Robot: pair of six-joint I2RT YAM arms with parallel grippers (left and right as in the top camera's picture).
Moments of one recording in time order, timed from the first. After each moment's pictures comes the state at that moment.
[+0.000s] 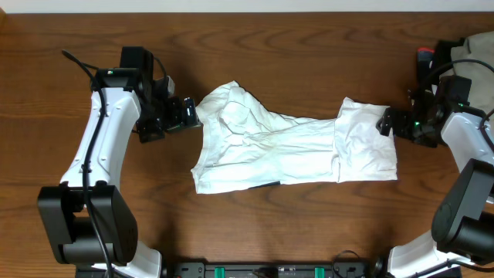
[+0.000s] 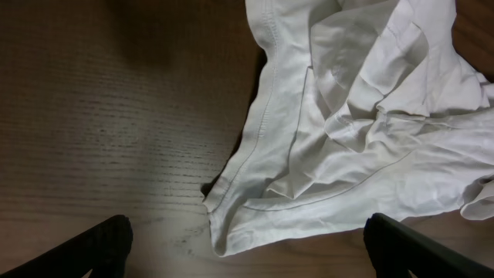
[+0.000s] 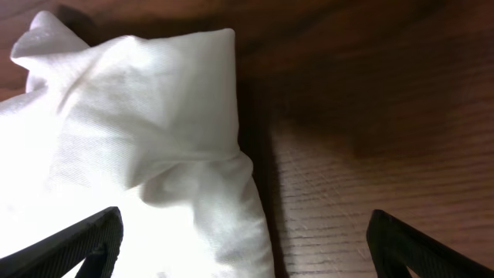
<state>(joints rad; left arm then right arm) 0.00 1.72 1.40 -1.15 0.30 -0.22 -0.33 1.77 1.11 -0.63 -0.24 -0.06</state>
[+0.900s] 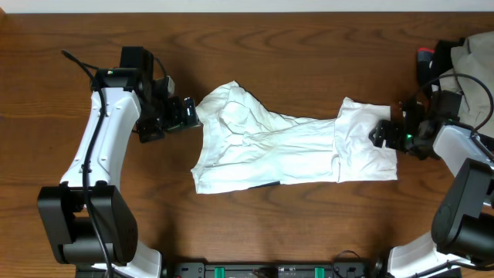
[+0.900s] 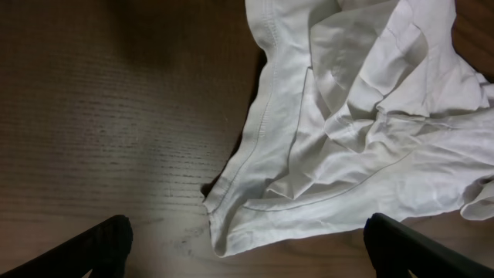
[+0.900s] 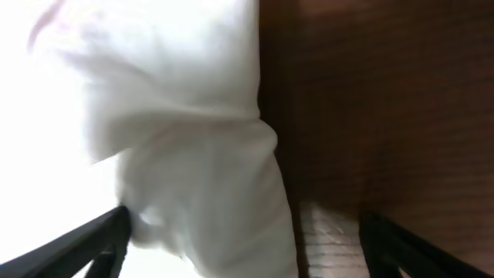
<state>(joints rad) 0.00 1.72 1.40 -1.15 0.30 -0.22 -0.33 1.77 0.95 -0.48 -0.30 -0.08</state>
